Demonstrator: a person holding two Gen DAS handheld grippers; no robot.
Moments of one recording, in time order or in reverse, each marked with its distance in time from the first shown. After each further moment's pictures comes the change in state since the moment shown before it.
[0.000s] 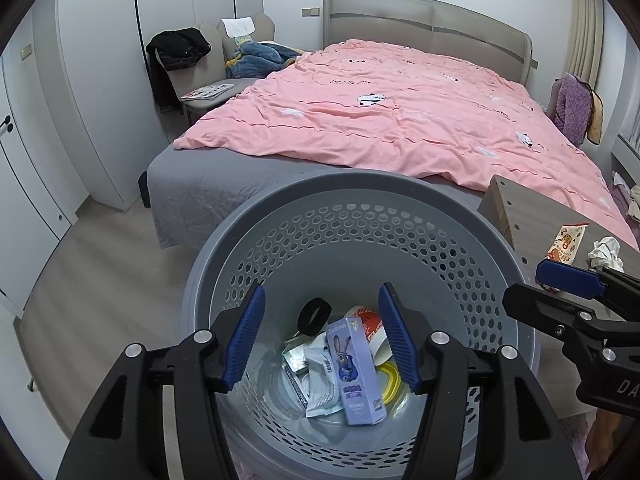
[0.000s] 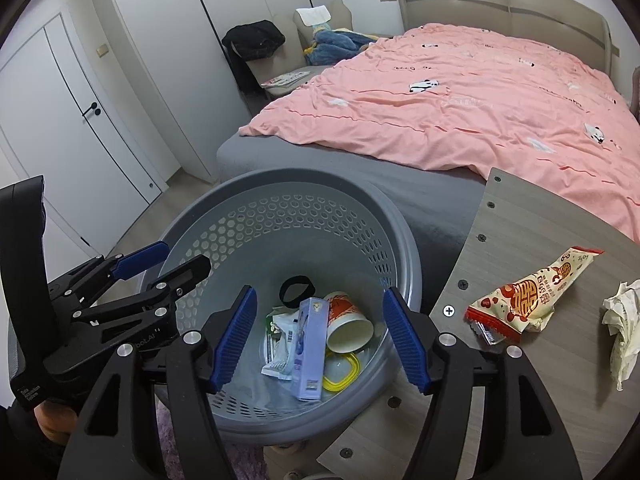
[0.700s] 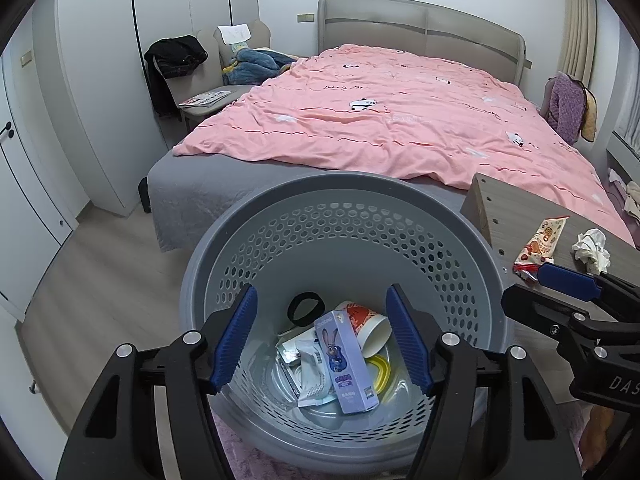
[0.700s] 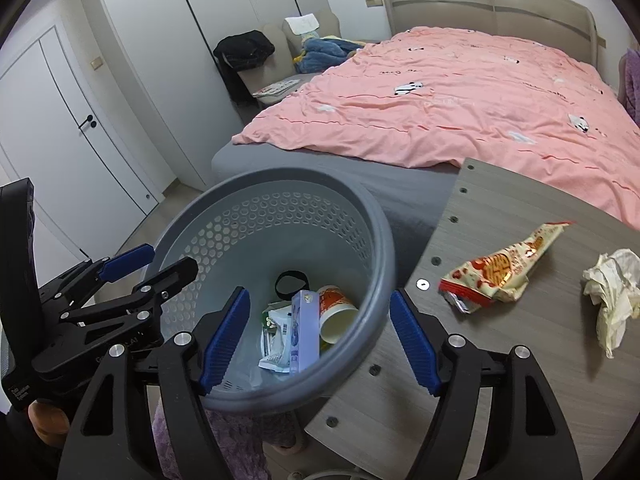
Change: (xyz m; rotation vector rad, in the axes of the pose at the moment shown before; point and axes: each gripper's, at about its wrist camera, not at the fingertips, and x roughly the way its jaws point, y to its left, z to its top) left arm -0.023 -0.018 -0.008 0.019 -0.018 -0.005; right arm -0.023 -0.018 -0.019 0.044 -0.032 -0.018
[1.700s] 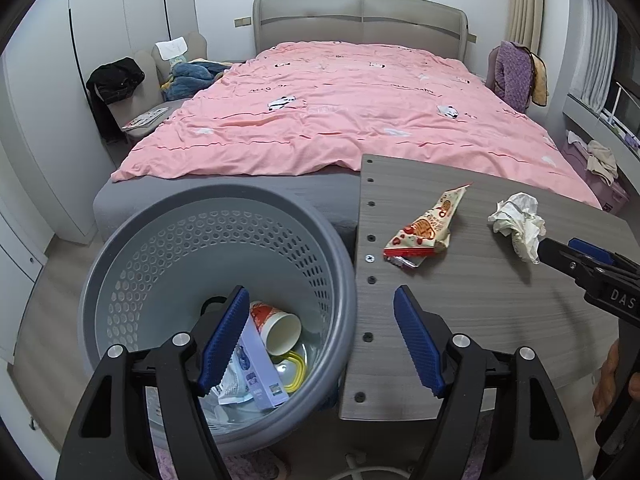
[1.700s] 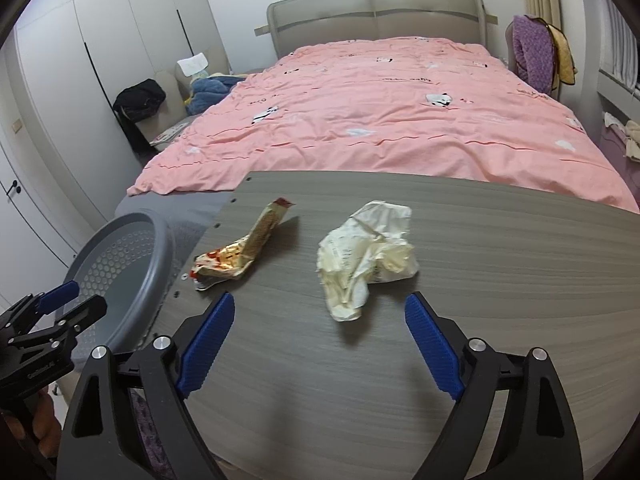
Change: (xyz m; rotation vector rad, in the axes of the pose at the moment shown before) left arm -0.015 -0.121 -0.007 0.140 0.013 -0.121; right arm -0.089 -0.157 -0.040 0.203 -0.105 -0.283
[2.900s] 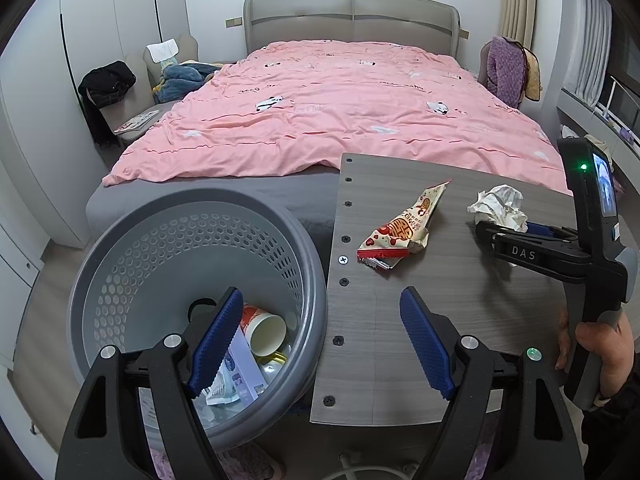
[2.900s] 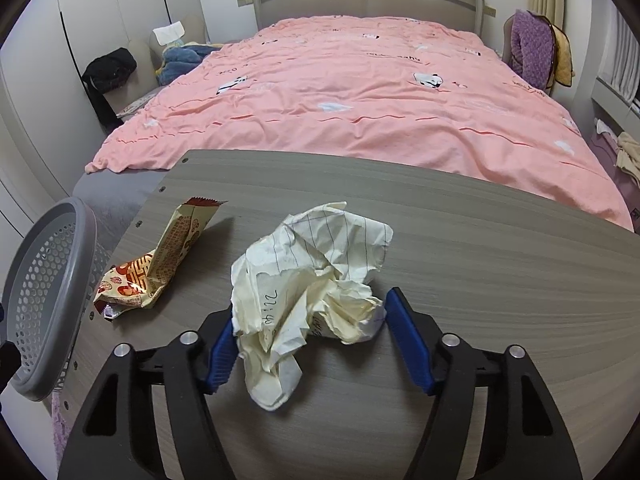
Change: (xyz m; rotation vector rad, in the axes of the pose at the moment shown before) left arm 0.003 -0.020 0.001 0.017 0.004 -0.014; right arm 0.074 -0.019 0.020 -0.040 0.089 -0.108
